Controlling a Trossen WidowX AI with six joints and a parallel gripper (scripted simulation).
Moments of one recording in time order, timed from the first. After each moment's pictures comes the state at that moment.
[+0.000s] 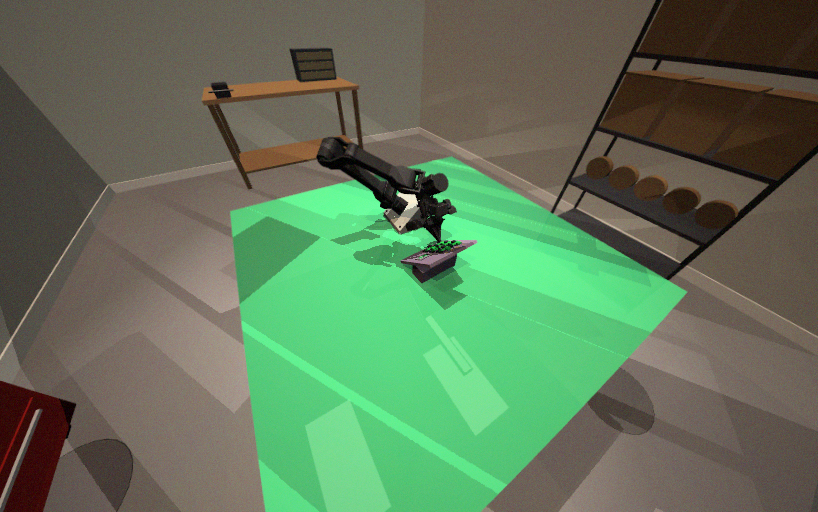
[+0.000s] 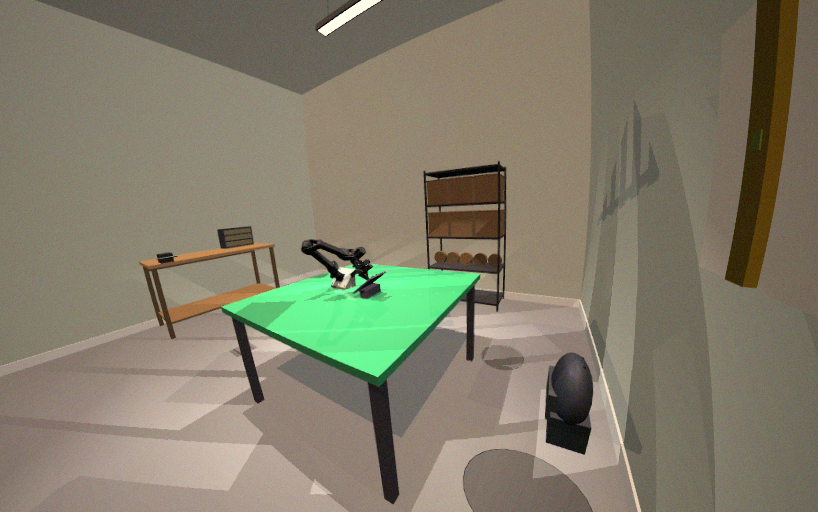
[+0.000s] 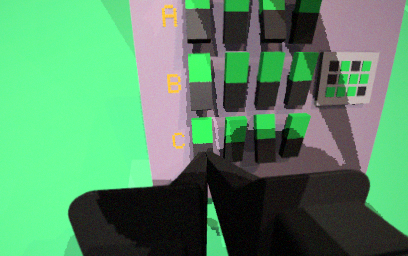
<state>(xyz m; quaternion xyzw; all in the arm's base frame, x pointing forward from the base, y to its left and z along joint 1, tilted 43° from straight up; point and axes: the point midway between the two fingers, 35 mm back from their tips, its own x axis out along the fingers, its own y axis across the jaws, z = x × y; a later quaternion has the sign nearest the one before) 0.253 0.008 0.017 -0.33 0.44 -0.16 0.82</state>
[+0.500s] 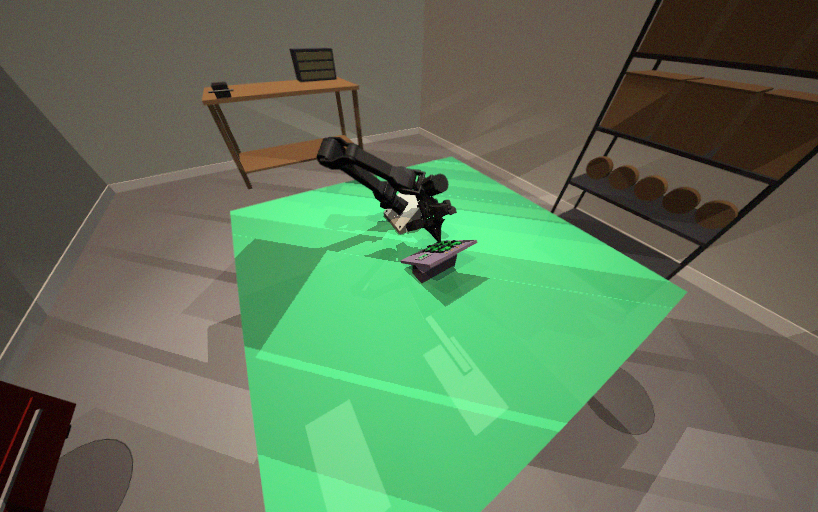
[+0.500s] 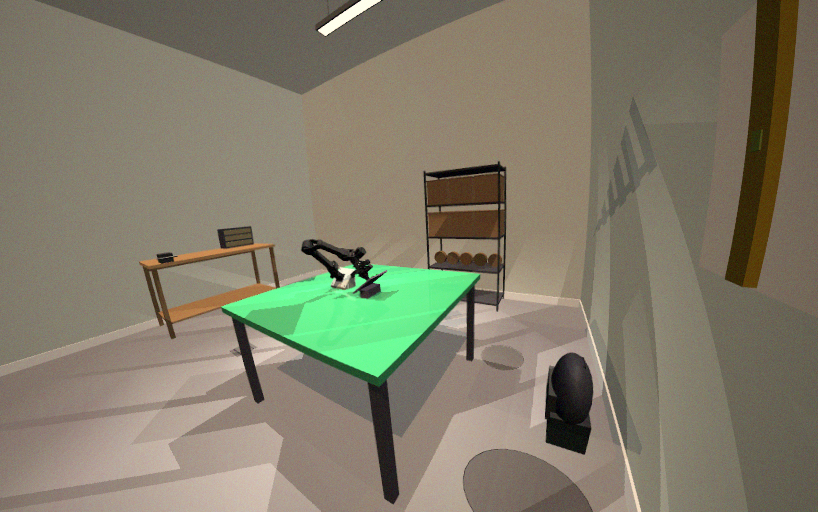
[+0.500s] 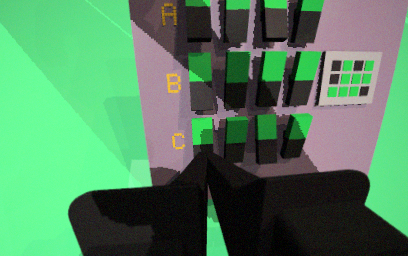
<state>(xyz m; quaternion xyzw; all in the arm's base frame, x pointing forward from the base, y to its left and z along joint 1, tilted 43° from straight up) 0.254 0.007 0.016 -0.33 0.44 -0.16 0.82</state>
